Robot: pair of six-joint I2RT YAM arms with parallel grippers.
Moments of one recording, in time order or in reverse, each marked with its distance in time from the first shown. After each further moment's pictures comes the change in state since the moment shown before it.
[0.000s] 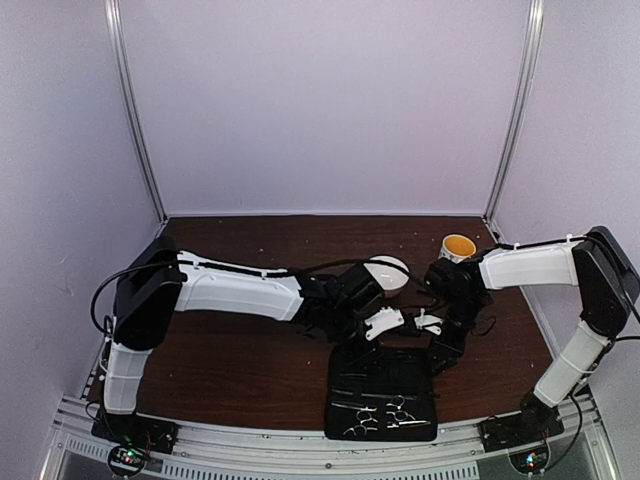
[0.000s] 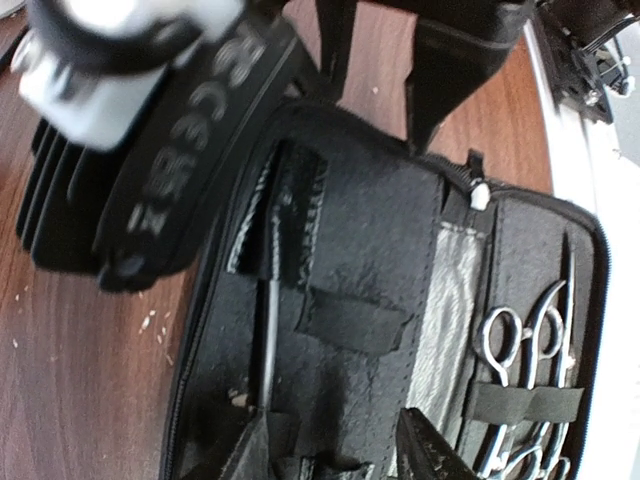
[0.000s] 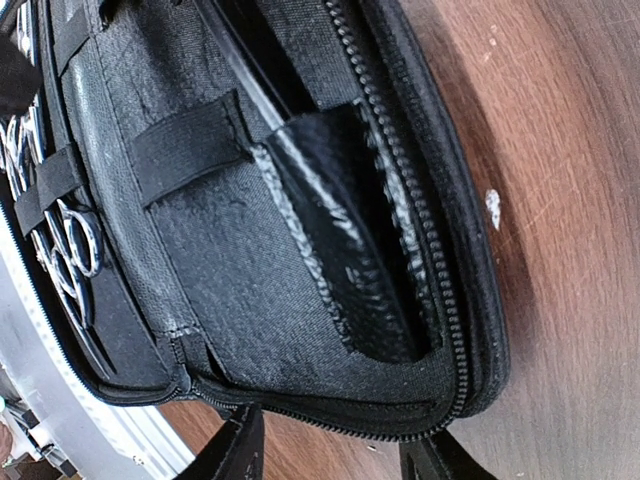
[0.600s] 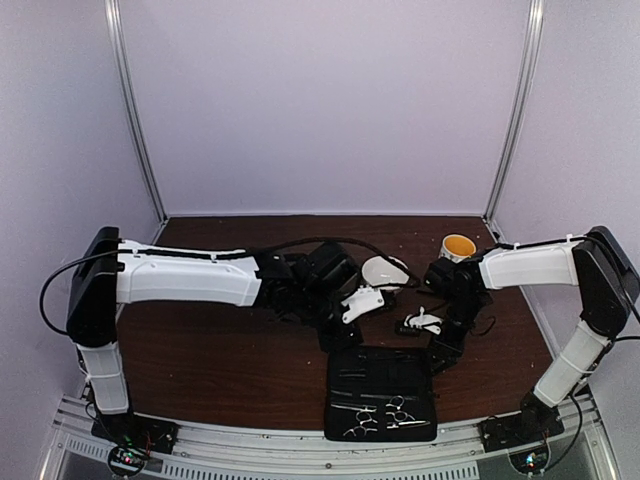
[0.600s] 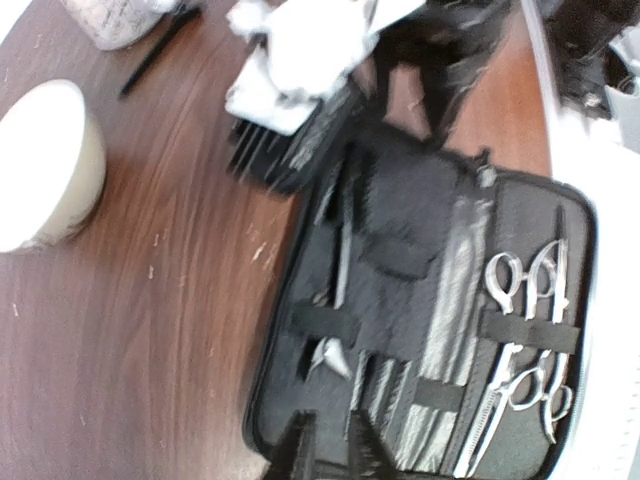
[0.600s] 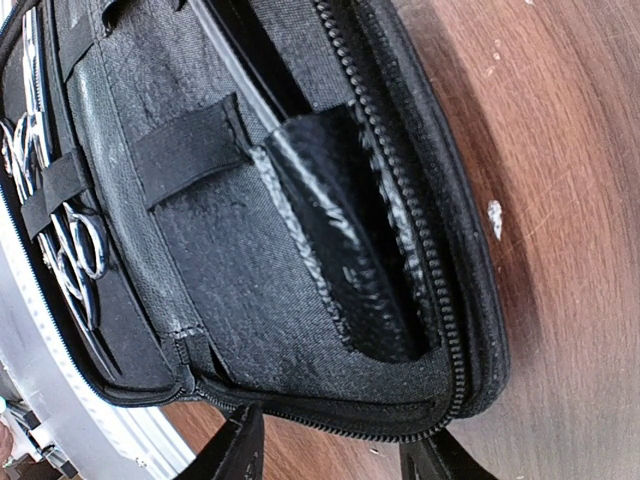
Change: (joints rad) left arm 0.007 -0.247 -0.122 -0.058 -0.159 0.041; right arm 0.000 0.000 0.003 0.003 -0.011 0.000
